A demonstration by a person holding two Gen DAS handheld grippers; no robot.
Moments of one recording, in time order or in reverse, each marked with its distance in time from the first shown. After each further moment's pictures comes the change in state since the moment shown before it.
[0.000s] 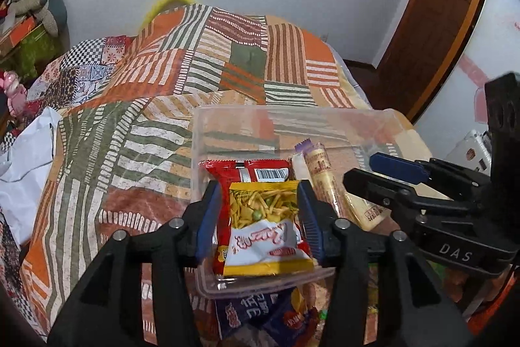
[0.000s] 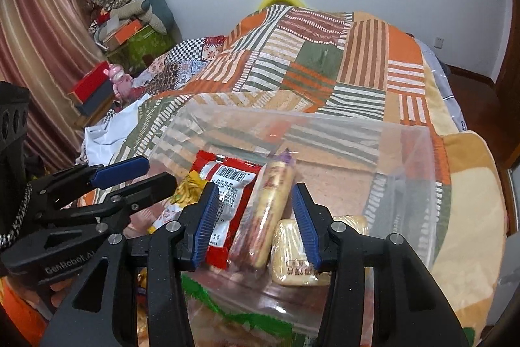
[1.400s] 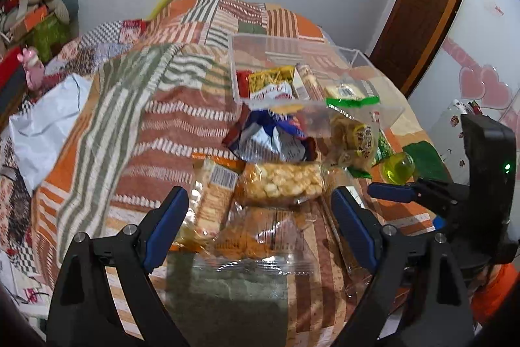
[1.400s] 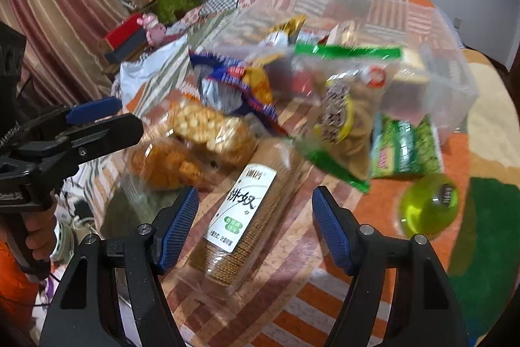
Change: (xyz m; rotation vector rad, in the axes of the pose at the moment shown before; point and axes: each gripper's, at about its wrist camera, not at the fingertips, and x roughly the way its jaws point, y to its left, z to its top) left arm -0.095 0.019 -0.131 0.012 0.032 -0.008; right arm -0.020 0.063 -0.126 -0.050 0.142 0.068
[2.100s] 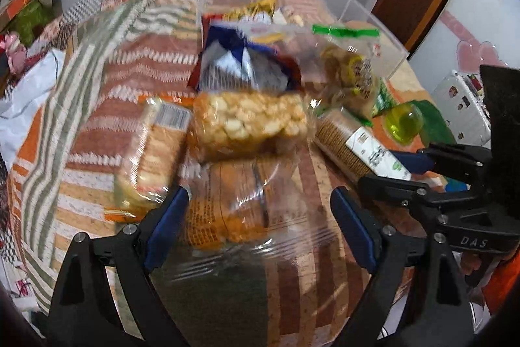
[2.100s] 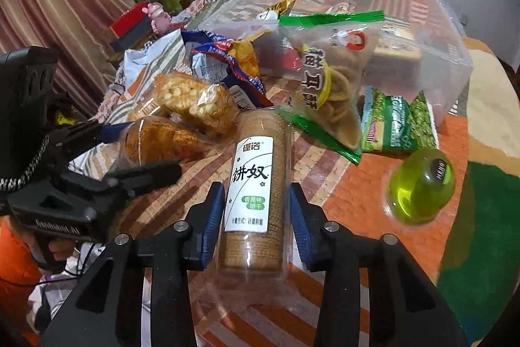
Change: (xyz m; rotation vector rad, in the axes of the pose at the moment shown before) left arm 0.048 -0.020 -0.034 0.016 0.152 -0.039; right arm -0.012 -0.017 -0.018 -0.023 0.036 0.026
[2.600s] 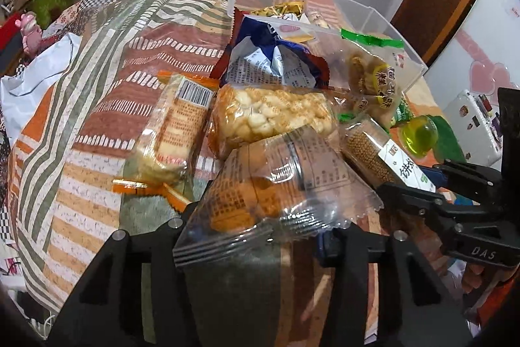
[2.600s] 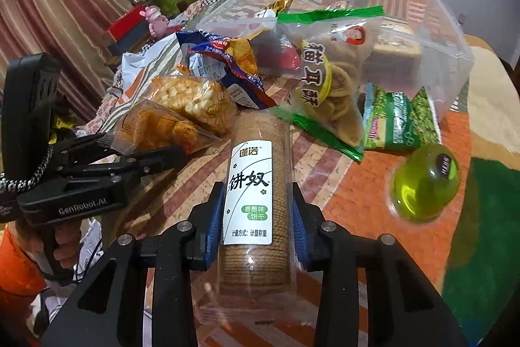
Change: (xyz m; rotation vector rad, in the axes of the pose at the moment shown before) left arm -0.005 0.014 -0.008 -0.078 -0.048 0.037; right arm 0.002 0.004 -0.001 0.018 -0.022 0.000
